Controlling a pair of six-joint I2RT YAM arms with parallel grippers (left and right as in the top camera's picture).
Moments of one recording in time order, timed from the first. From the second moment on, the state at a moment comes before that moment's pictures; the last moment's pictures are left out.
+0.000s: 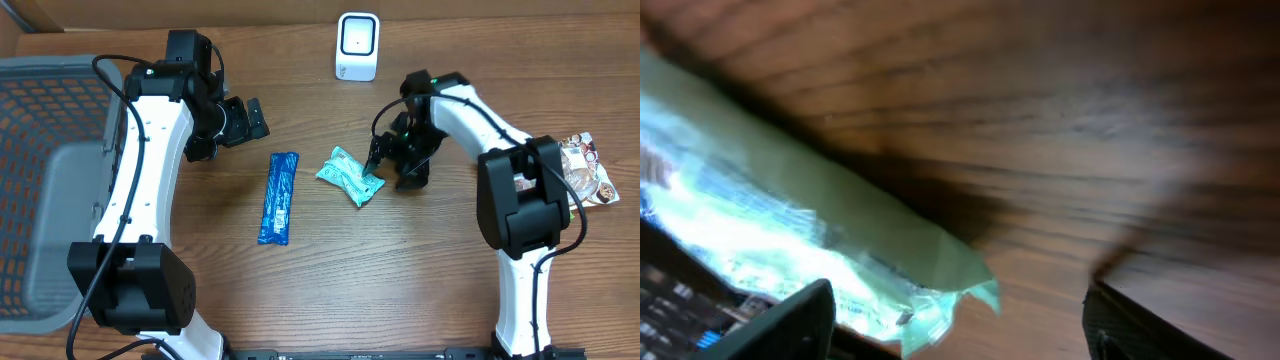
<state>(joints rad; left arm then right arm) -0.03 1.81 1.70 -1.24 0.18 -0.33 0.30 2.28 1.71 -1.16 -0.57 0.49</state>
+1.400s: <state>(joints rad) -0.03 1.81 1.70 -1.24 0.18 -0.33 0.36 2.22 1.57 -0.73 -0.53 0.86</state>
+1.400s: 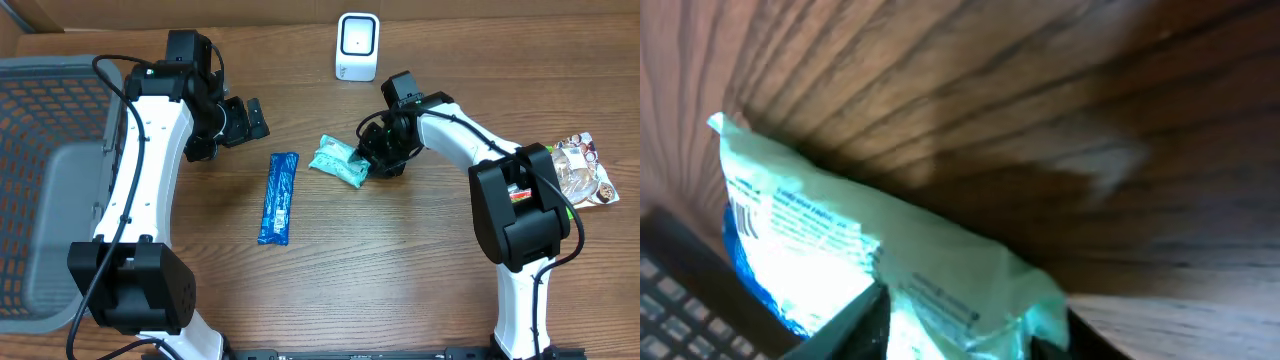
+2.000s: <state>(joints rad) -0.03 1.81 1.70 -1.24 0.18 -0.33 0.18 2.05 1.57 -0.81 -0.54 0.23</state>
